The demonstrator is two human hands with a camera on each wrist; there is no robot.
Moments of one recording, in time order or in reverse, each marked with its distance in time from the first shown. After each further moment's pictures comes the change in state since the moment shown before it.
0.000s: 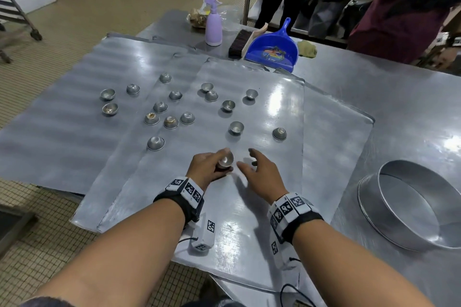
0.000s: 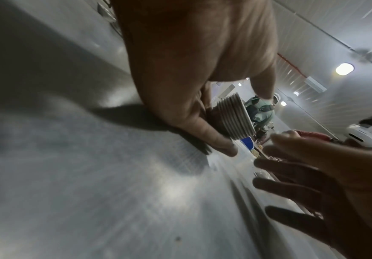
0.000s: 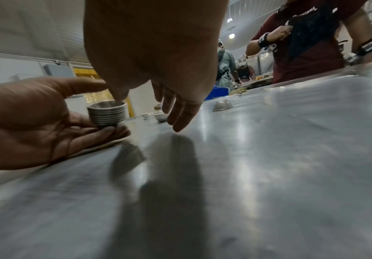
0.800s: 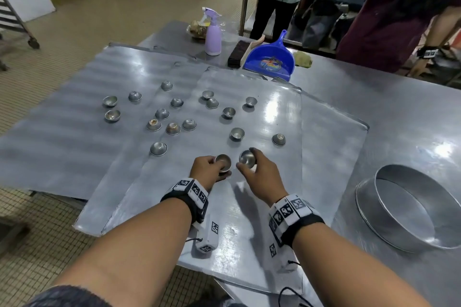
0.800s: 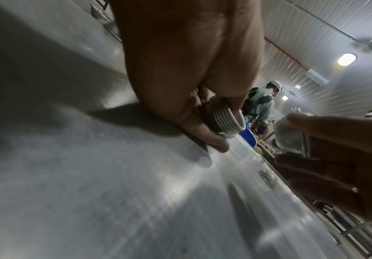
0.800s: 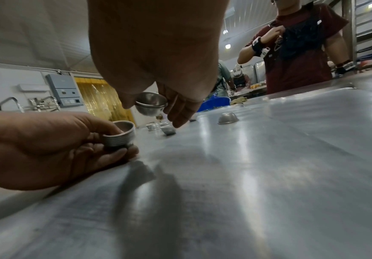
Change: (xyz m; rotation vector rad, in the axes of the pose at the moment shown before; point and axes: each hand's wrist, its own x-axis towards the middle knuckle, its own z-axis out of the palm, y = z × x) left_hand 0.010 -0.004 -0.005 0.175 0.019 0.133; right_hand -0.012 -0.028 -0.004 -0.060 0.115 -0.104
